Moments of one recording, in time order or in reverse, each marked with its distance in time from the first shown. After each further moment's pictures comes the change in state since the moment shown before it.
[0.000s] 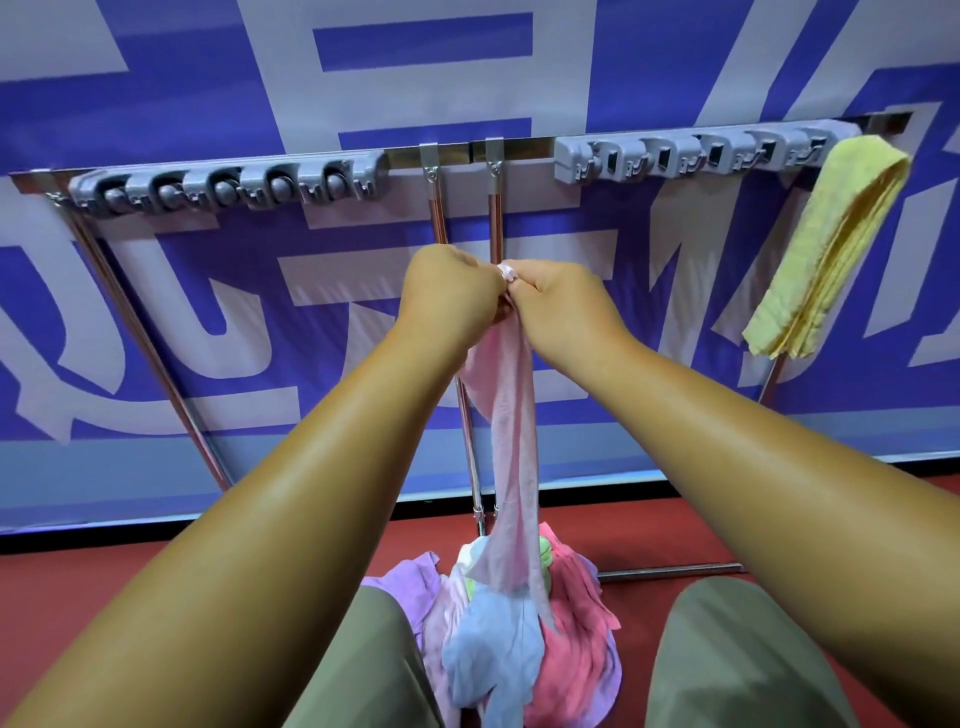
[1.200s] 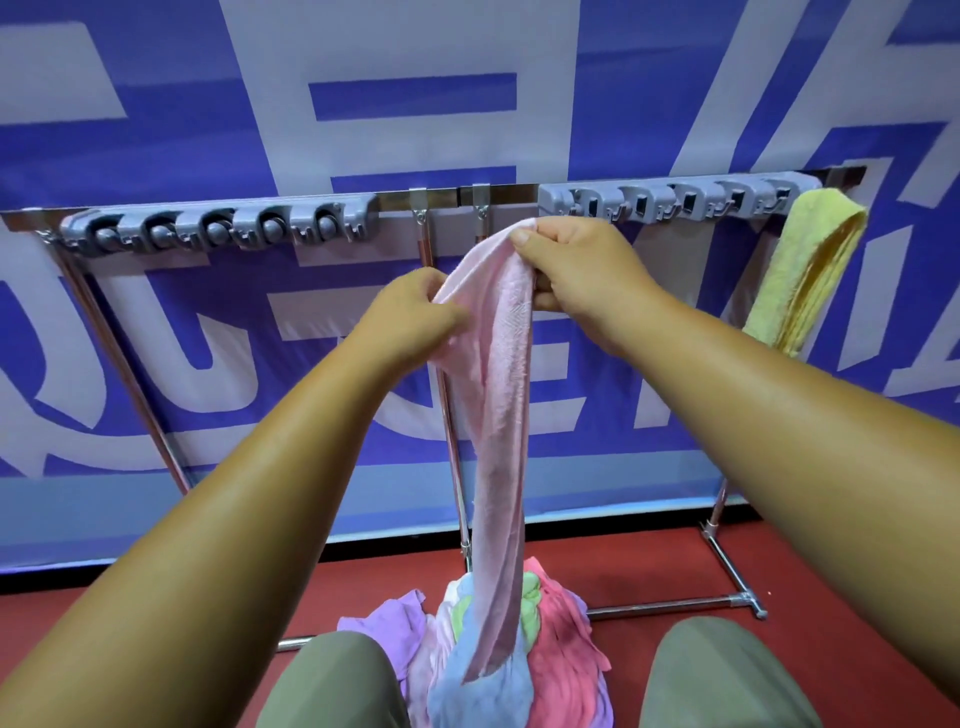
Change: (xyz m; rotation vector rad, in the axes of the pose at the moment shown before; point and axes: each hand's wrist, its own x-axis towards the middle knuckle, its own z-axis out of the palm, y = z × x) left_hand 0.004 0.011 -0.043 0.286 -0.081 0.274; right_hand 0.046 -0.024 -0.057 0.437 -0.072 0.000
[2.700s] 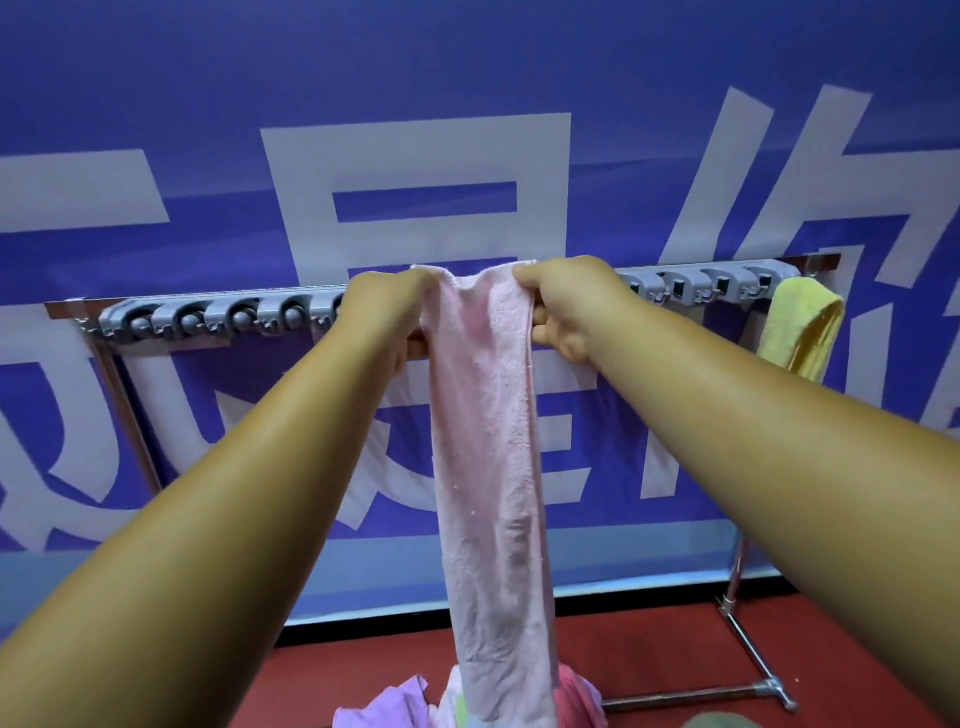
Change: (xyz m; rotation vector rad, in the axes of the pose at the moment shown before) left_hand 0.042 0.083 -0.051 -0.511 0.217 -0.283; right_hand 0.052 -0.062 -0.002 0.350 0.157 0.325
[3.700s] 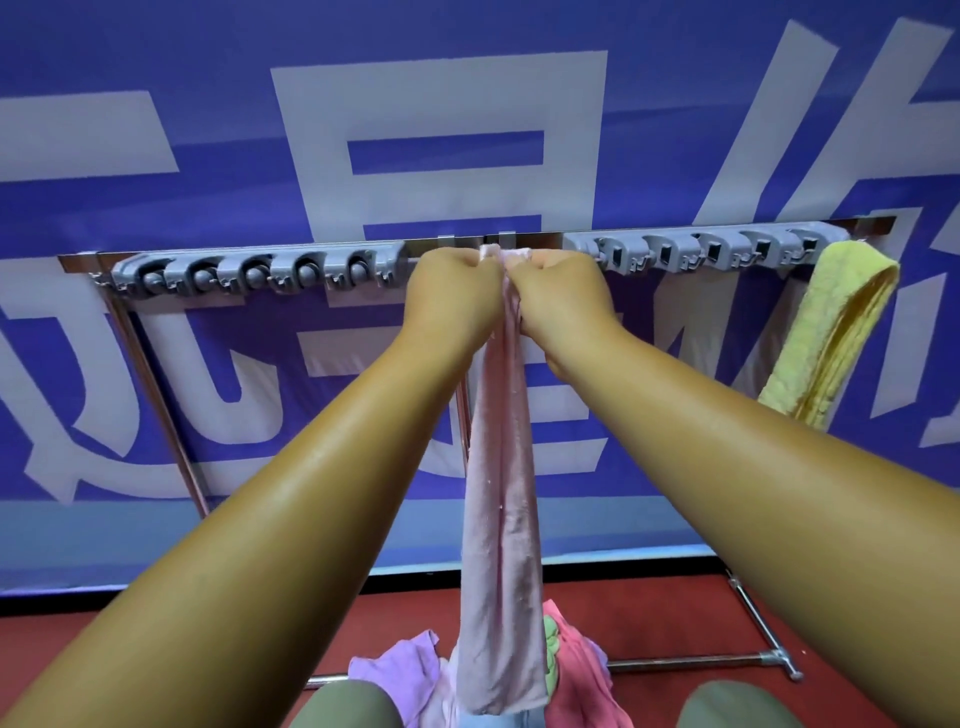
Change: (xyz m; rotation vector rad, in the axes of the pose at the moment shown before) left_hand -0.005 -0.044 0.028 0.254 0.063 0.342; right_hand -0.013 0.050 0.032 -0.363 0.112 -0.286
